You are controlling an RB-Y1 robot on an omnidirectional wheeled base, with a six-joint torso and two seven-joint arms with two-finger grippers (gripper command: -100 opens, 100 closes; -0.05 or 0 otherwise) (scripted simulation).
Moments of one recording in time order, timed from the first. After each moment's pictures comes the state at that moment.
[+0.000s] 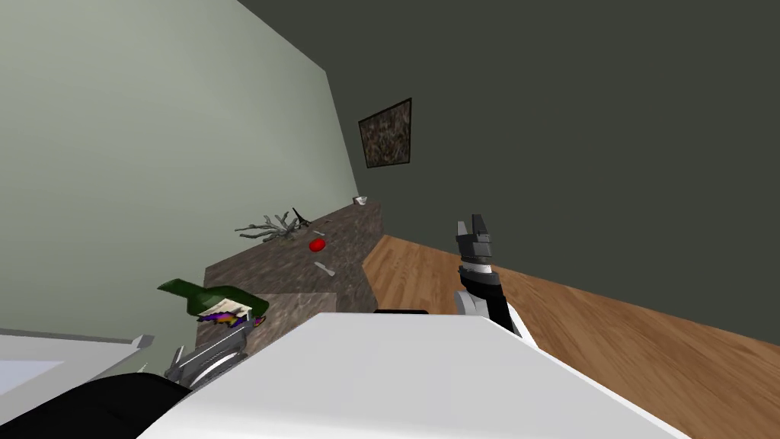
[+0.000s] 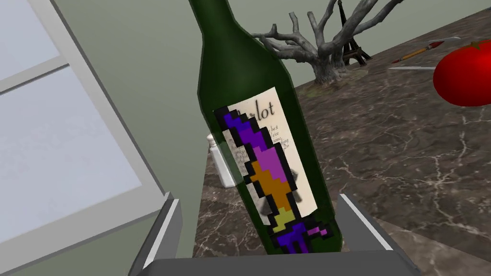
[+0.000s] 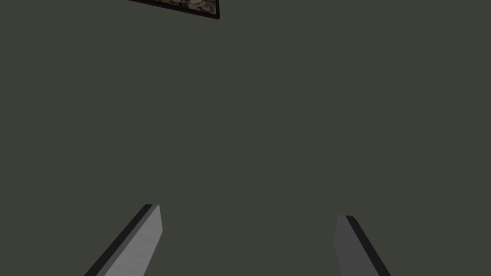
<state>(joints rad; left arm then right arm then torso) 0.74 0.11 0.54 -1.71 1.02 -0.45 0.70 0.49 0.03 0.02 -2.20 0.08 -0.58 0.06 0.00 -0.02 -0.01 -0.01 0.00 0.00</state>
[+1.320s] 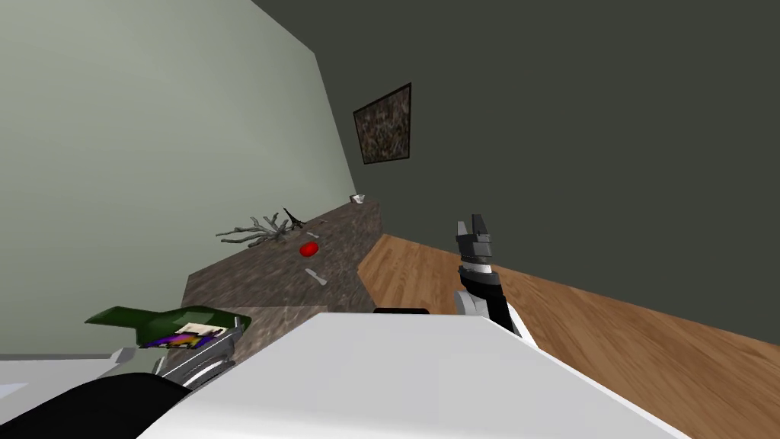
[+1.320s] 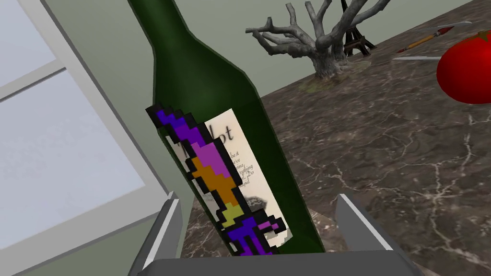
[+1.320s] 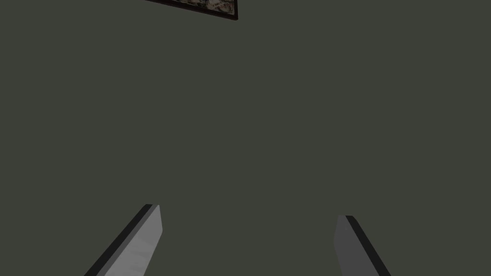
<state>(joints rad) 0.73 0.14 0.58 -1.66 1.06 -0.45 0.69 0.49 0.03 0.02 -2.20 0.08 -0.58 0.06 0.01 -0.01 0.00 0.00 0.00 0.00</state>
